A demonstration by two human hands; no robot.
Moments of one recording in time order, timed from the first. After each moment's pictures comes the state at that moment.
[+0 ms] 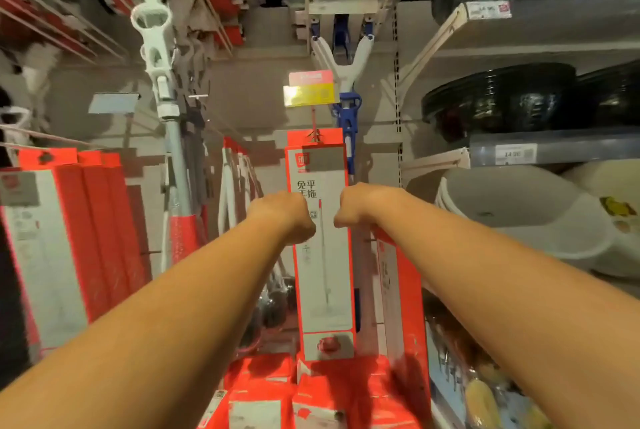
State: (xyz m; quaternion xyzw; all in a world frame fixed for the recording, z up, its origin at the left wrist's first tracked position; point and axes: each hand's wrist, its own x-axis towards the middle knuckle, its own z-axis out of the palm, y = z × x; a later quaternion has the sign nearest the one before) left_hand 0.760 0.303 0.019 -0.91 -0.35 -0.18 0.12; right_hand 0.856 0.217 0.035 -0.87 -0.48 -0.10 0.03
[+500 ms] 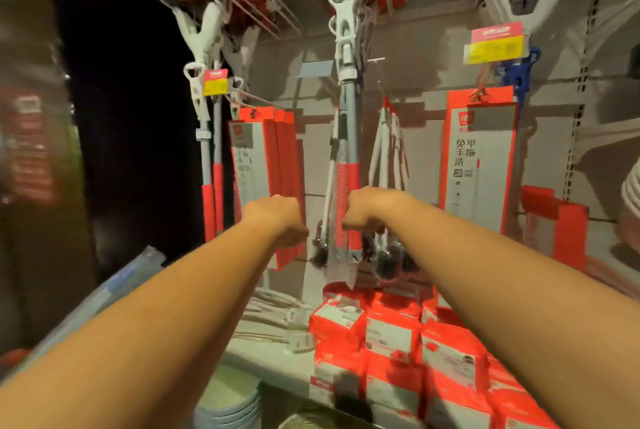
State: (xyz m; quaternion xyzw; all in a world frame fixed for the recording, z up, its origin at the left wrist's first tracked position) left_hand 0.492 0.326 -0.048 -0.82 -0.55 -0.10 0.11; right_hand 0.631 0.283 -0.023 -0.76 -0.65 -0.05 0.00
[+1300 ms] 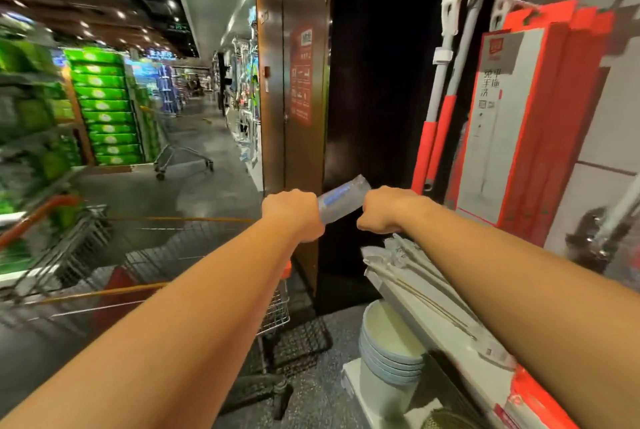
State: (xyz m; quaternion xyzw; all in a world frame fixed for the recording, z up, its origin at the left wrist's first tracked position) left_hand 0.294 0.408 -0.158 -0.58 -0.81 -0.01 0.06; right_hand 0.420 0.484 -0.139 -0.48 -0.87 -0.02 -0.08
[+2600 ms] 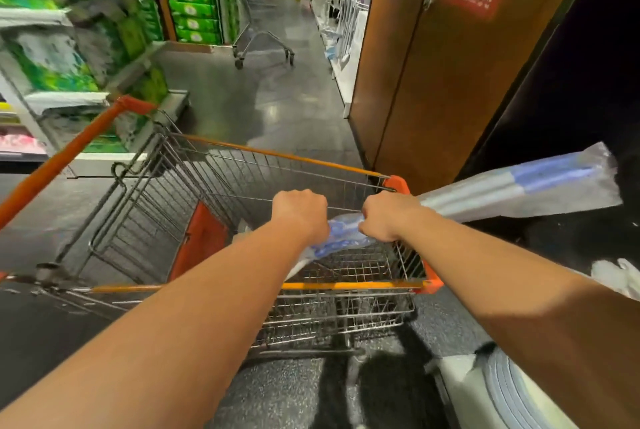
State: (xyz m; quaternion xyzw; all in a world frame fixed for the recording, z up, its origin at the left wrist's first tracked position) left_hand -0.126 0.543 -0.339 -0.50 -0.86 0.09 -0.03; right_hand -0.030 0.649 -0.330 -0.30 -0.93 -0.02 -0.19
